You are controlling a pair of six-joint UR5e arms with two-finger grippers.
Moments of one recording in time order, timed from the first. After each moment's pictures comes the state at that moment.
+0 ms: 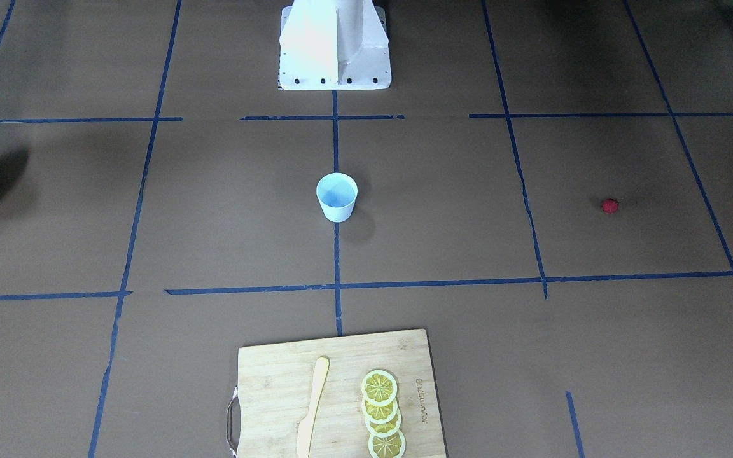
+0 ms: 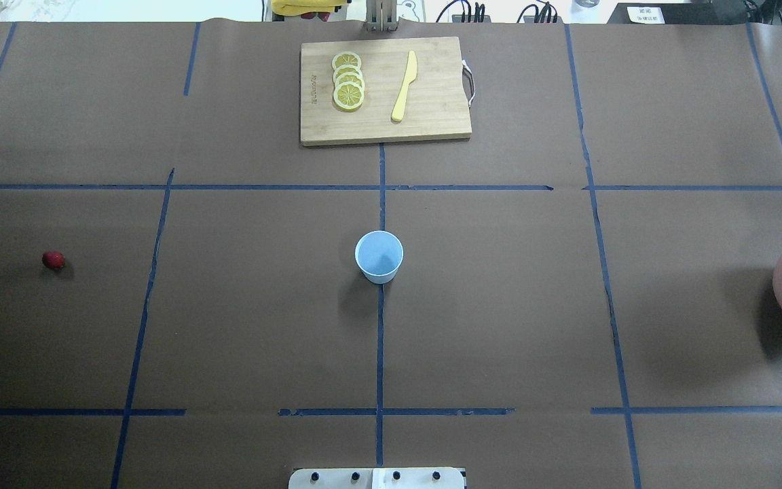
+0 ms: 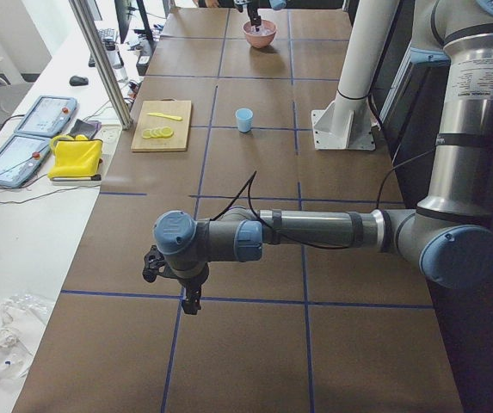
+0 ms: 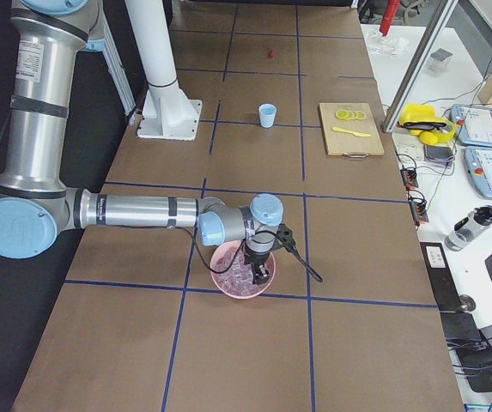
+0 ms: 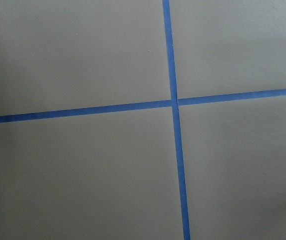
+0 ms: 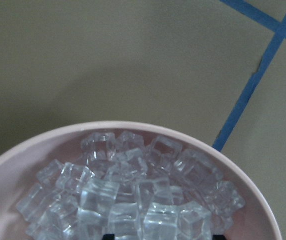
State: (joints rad) left arm -1.59 -1.64 -1.52 -1.53 -2.37 0.14; right arm 1.24 -1.75 1.68 -1.36 2.23 -0.11
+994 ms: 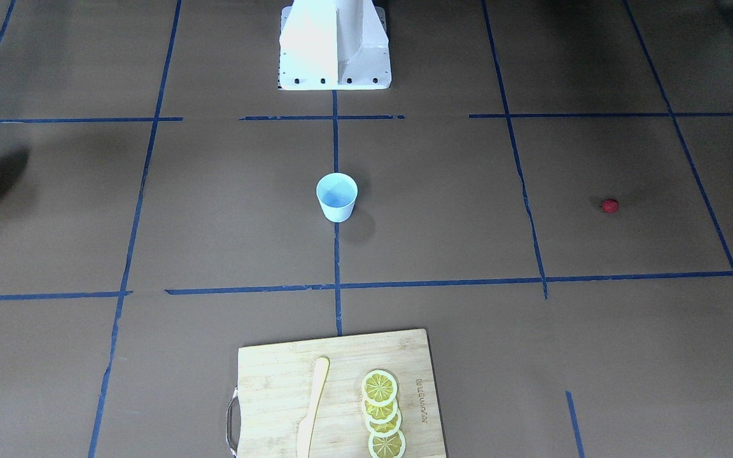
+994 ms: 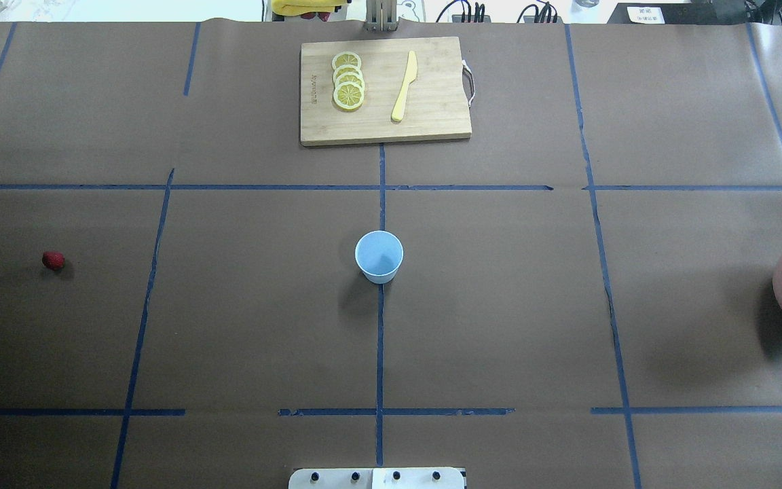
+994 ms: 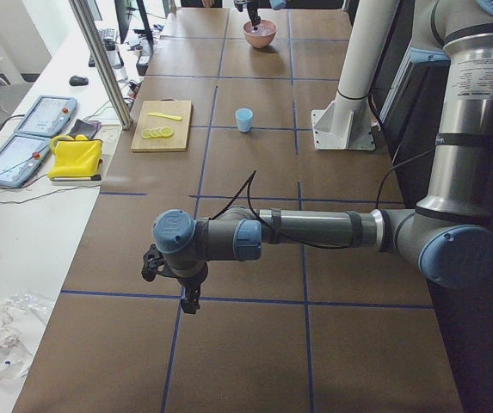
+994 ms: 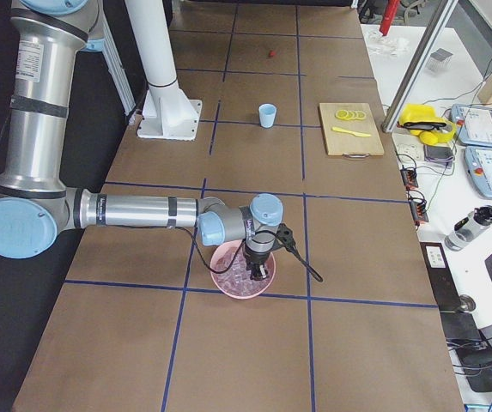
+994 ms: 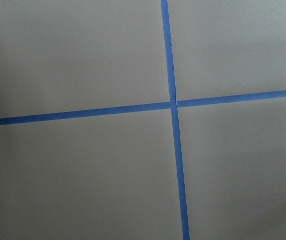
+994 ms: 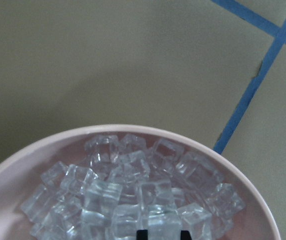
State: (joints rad) left arm -1.59 -1.64 -1.52 -1.53 -2.37 0.14; right arm 1.25 -1.75 1.69 -1.36 2.23 -0.11
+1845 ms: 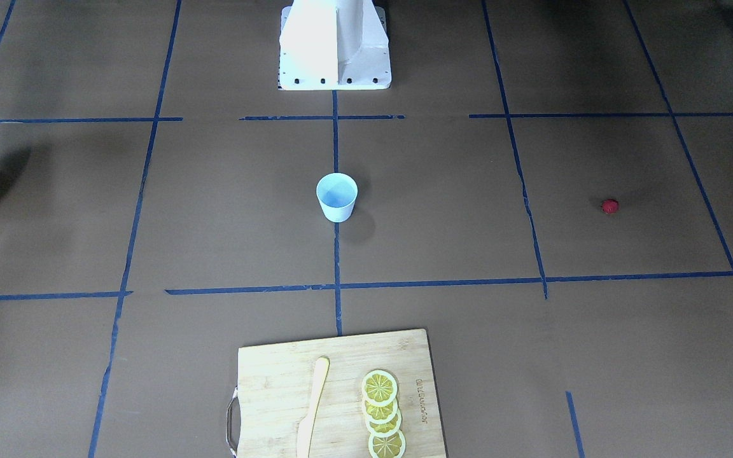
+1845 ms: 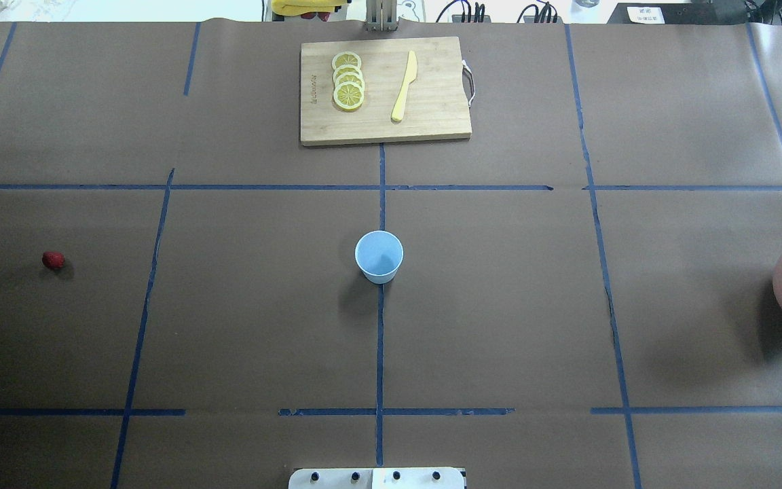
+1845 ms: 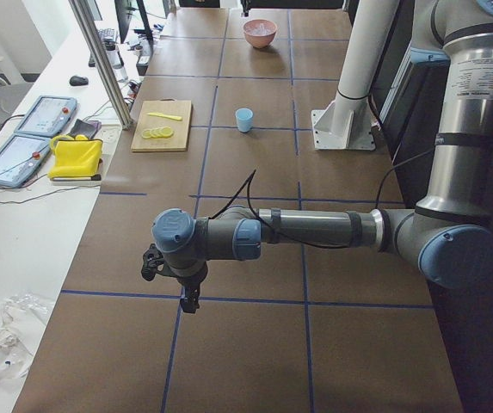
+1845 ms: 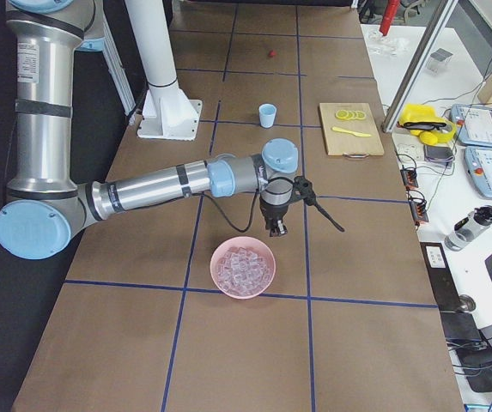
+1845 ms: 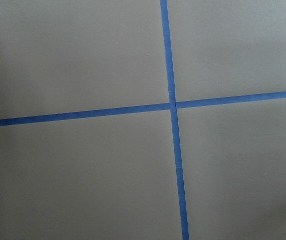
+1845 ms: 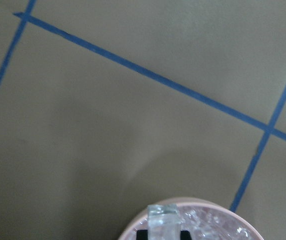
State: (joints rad) left arm -1.59 -1.64 -1.52 -1.53 -2.37 0.14; right arm 1.34 -1.59 1.93 -1.69 2.32 -0.09
